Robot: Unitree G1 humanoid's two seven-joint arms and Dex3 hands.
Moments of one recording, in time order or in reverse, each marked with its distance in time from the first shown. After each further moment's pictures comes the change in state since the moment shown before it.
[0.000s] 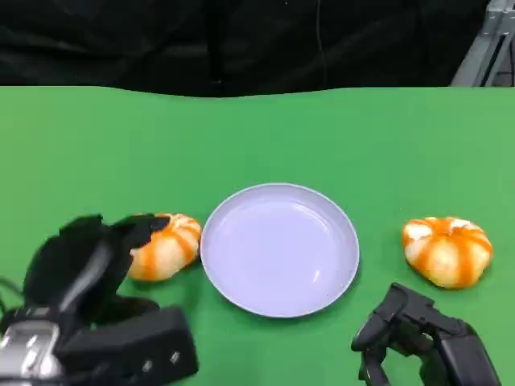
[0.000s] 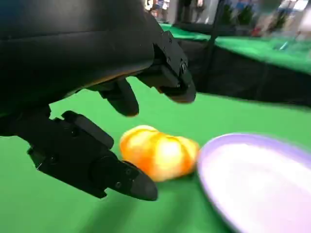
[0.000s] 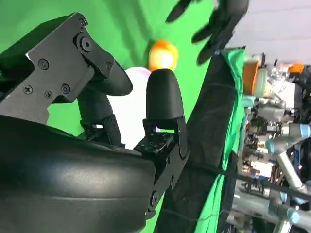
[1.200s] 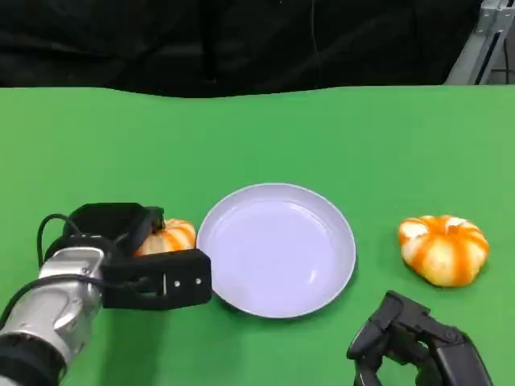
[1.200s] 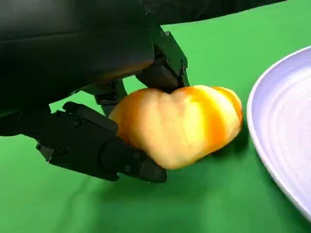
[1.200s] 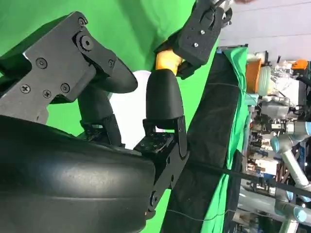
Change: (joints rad) left arm -0.503 0.005 -0.287 0.832 -0.067 -0.041 0.069; right arm 0.023 0.007 0.019 -0.004 -0.011 0.000 -0.016
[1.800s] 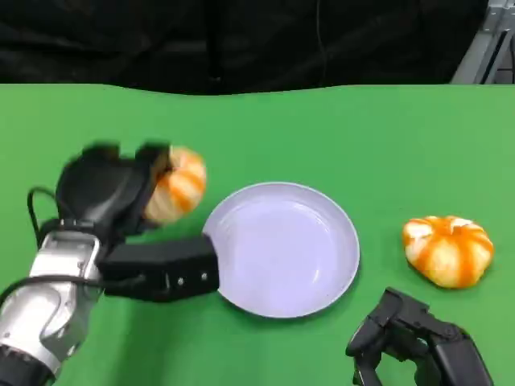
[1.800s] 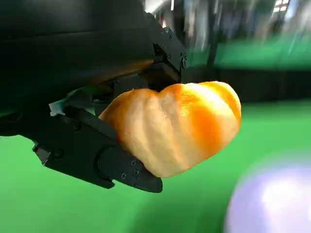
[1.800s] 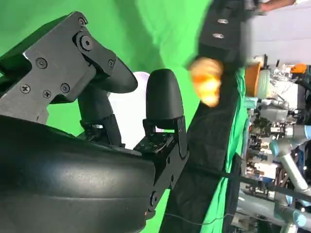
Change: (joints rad) left arm 0.085 0.058 0.051 -0.392 0.068 0.048 0.220; right arm -0.012 -0.002 0.000 -0.002 0.003 0.002 0.005
